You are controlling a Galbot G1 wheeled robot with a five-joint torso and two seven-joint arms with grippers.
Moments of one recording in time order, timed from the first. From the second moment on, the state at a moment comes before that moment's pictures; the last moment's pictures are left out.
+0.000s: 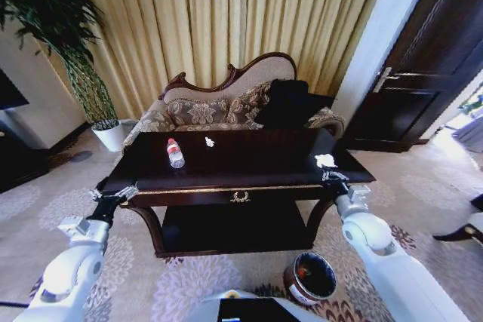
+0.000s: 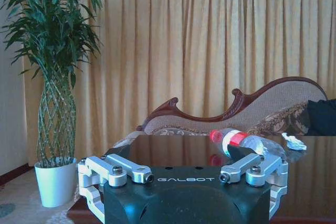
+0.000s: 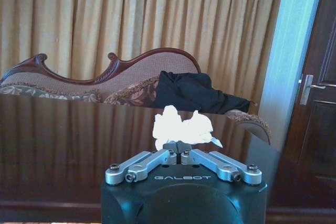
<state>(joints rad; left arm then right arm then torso) 1.63 -1.06 -0.88 -2.12 -0.59 0.08 -0.07 -1.39 0.94 0.62 2.04 0.53 -0.28 0.26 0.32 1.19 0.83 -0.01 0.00</state>
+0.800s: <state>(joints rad) 1.65 -1.09 -0.88 -2.14 -0.57 0.08 -0.08 -1.43 0.96 0.62 2.03 0.53 -0.24 0.23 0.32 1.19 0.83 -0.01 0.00</state>
